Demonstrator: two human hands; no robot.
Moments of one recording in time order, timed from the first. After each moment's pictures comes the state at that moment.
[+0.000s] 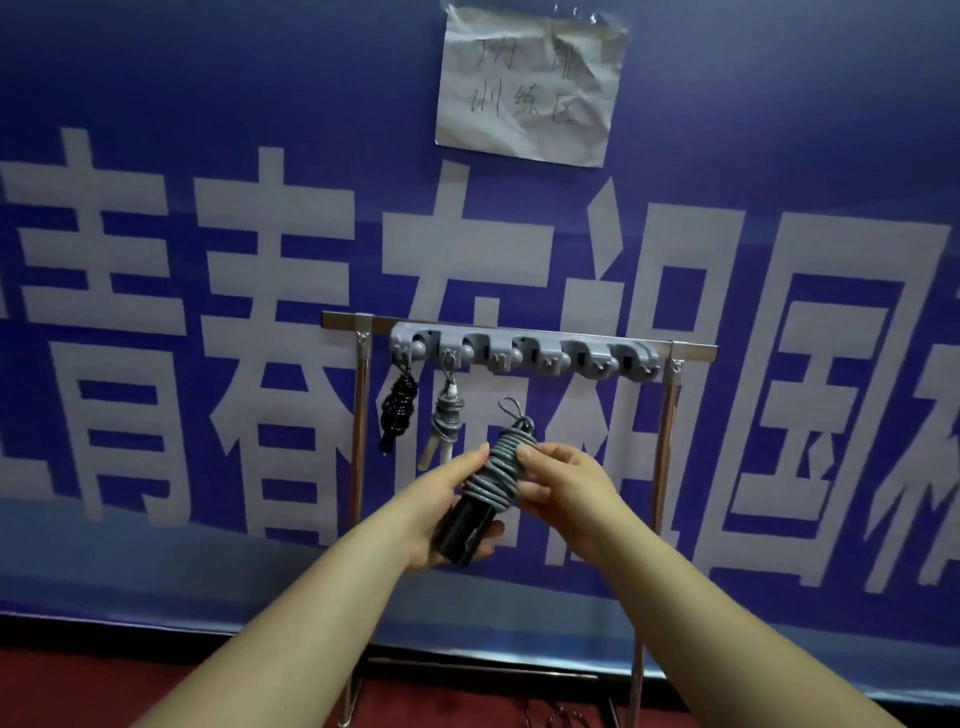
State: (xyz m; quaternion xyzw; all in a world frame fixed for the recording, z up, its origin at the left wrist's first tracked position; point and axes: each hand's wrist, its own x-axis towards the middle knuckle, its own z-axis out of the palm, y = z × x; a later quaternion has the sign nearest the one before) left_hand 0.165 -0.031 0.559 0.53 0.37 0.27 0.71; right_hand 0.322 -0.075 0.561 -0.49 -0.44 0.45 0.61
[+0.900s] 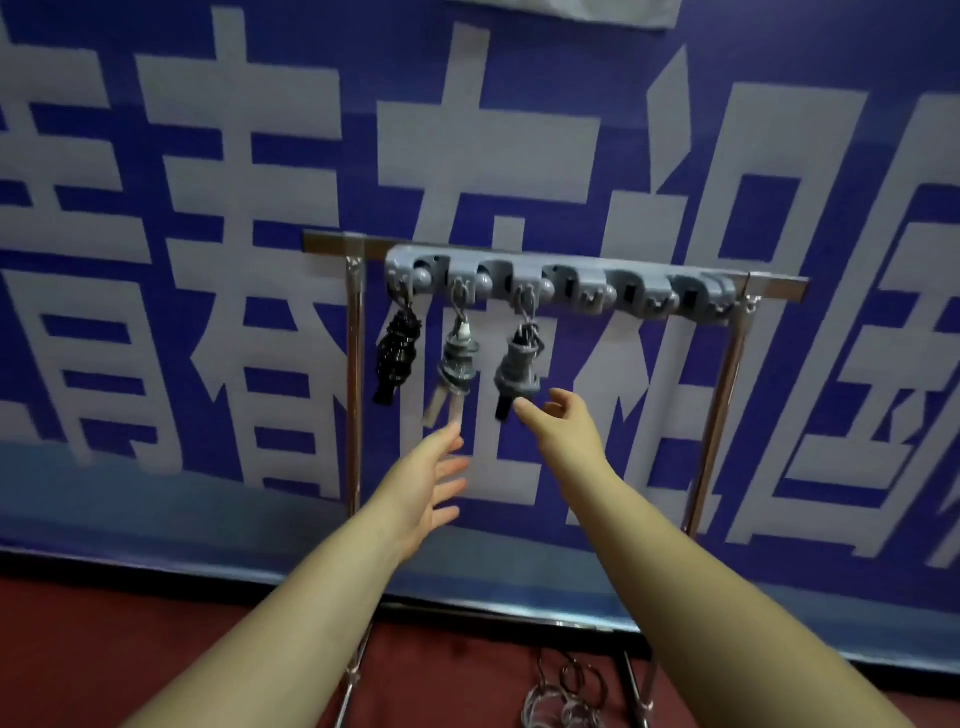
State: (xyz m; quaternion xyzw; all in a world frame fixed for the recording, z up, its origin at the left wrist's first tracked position) left_hand 0.187 0.064 0.482 0.48 0.40 0.37 0.69; right_hand 0.350 0.052 0.504 -0.63 -0.43 0.29 0.58
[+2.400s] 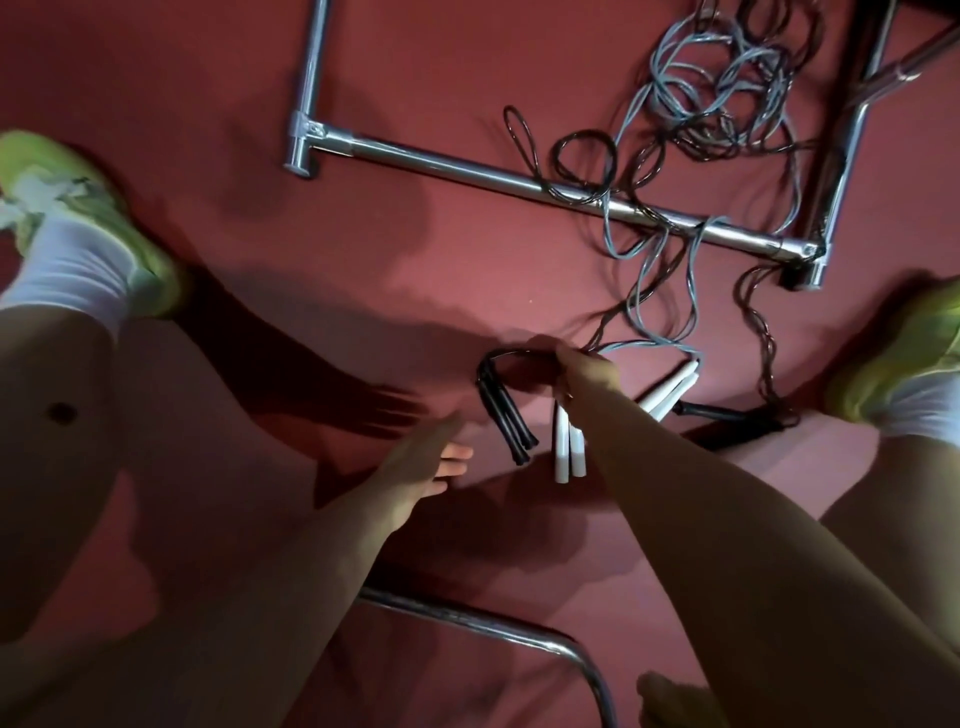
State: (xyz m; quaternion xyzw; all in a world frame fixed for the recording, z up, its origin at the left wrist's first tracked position) left_hand 0.126 -0.149 -0.118 0.19 0.65 -0.05 0.73; right_hand 0.323 -0.122 -0.163 -0.79 0.07 0.54 0.29
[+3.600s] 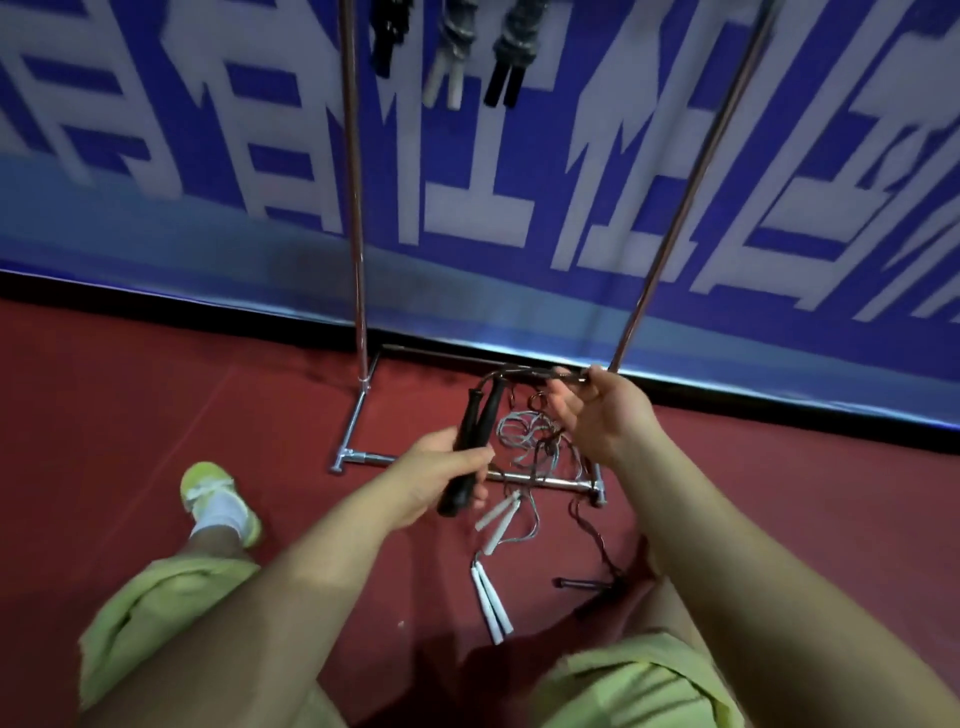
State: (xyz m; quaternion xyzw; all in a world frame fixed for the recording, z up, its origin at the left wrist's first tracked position) left_hand 0.140 -0.190 0.270 0.49 0.37 0.25 0.75; right_hand 0.338 -0.197 0.313 -0.49 -0.05 0.57 0.66
